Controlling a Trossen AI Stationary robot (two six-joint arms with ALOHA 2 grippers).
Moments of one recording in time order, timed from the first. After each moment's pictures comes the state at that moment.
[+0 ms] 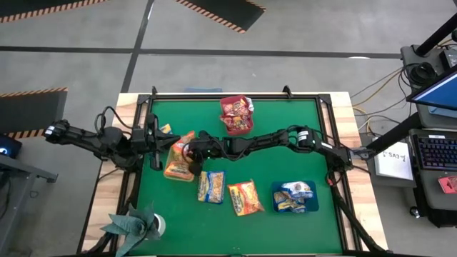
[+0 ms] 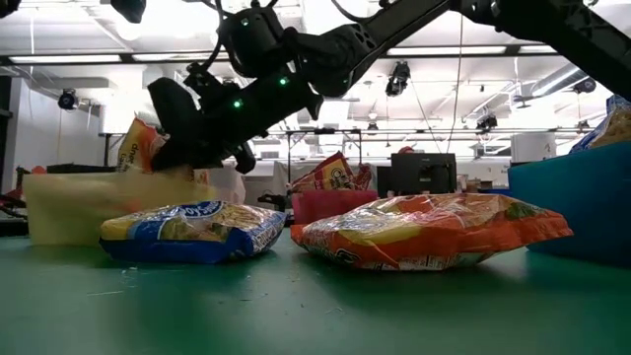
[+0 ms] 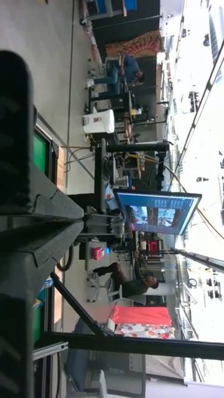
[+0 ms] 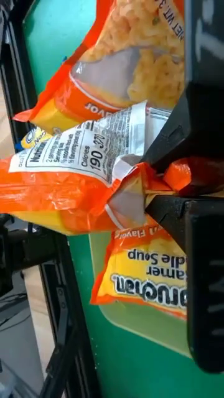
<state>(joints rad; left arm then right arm) -0.28 0.53 0.49 0.27 -0.43 0.12 -0.03 2.38 1.83 0.14 0.07 0.17</state>
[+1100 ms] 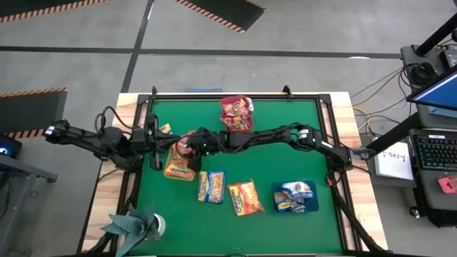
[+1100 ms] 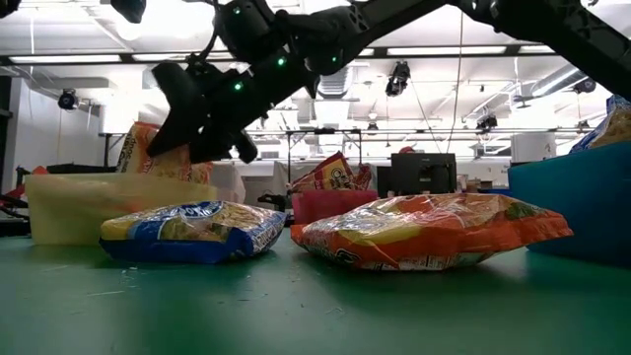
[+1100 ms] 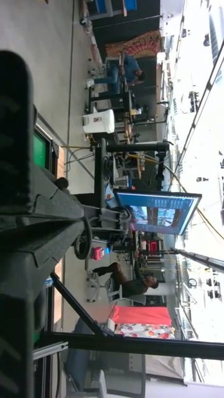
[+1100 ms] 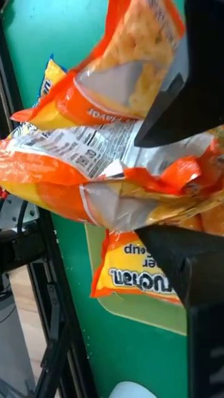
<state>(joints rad) -0.28 0.53 0.49 0.27 -0.43 0.12 -0.05 2.37 1.96 -0.10 0.00 0.20</state>
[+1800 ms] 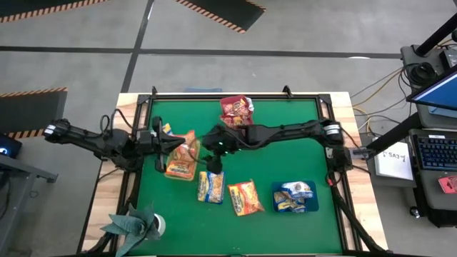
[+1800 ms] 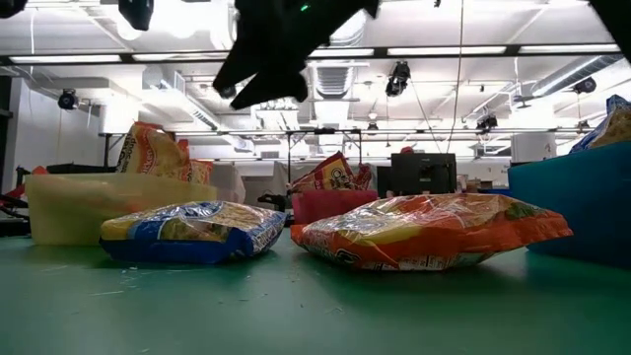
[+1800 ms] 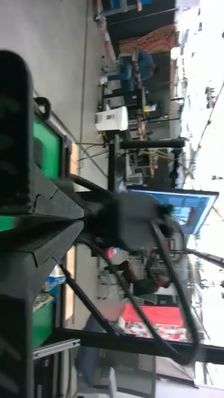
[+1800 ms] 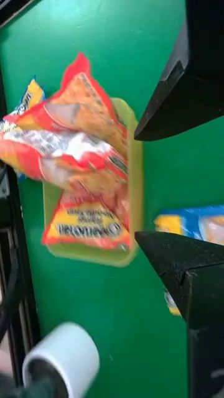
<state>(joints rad) -0.28 0.60 0.49 0.27 -0.43 0.08 0.00 2.04 1.77 -0.41 0.00 0.13</state>
